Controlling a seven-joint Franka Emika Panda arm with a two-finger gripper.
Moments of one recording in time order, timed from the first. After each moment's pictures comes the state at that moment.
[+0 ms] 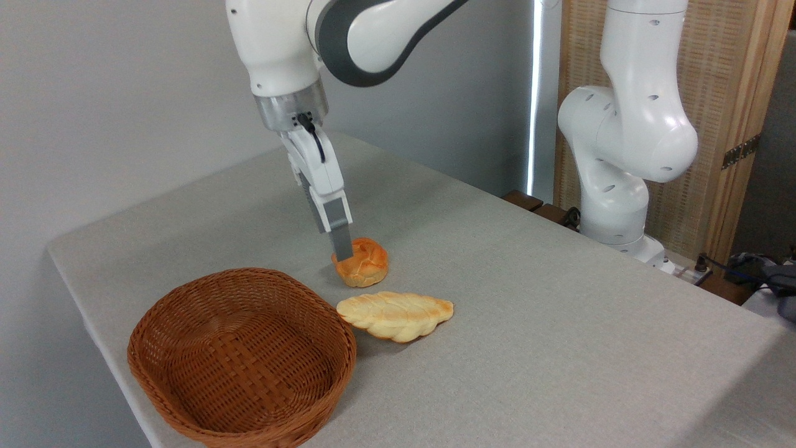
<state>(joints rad) -0.23 -0.10 -0.09 -2.02 -0.03 1.88 0.74</state>
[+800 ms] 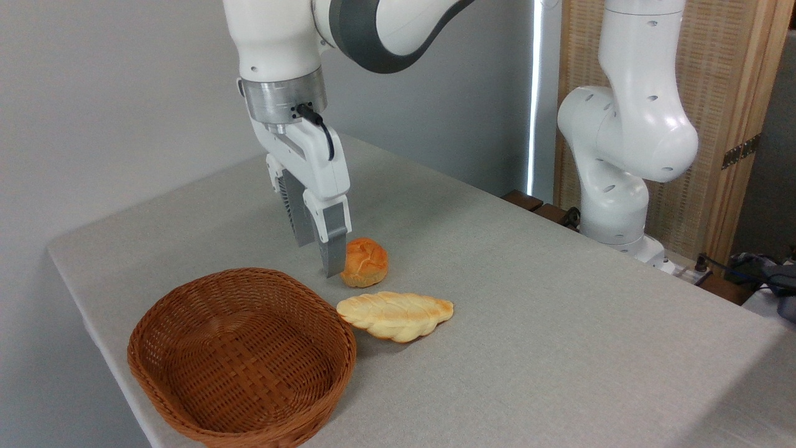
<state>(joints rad) -0.22 -0.06 0.06 -1.90 -0.03 1.88 0.74</state>
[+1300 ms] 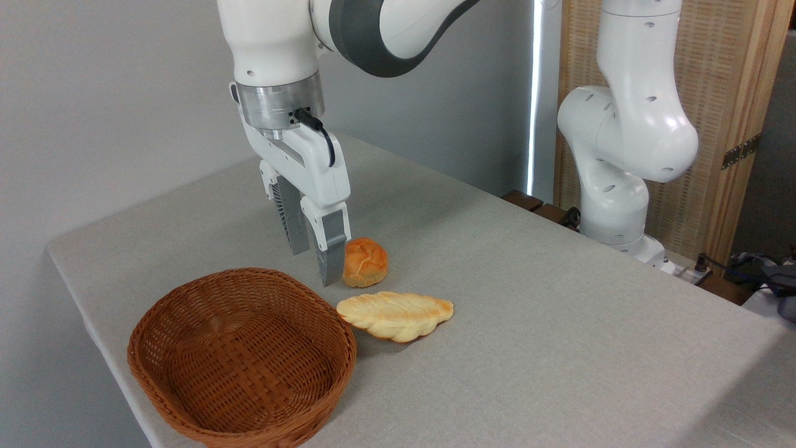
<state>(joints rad) -0.22 -0.04 0.09 -1.87 -0.03 1.88 0.74</state>
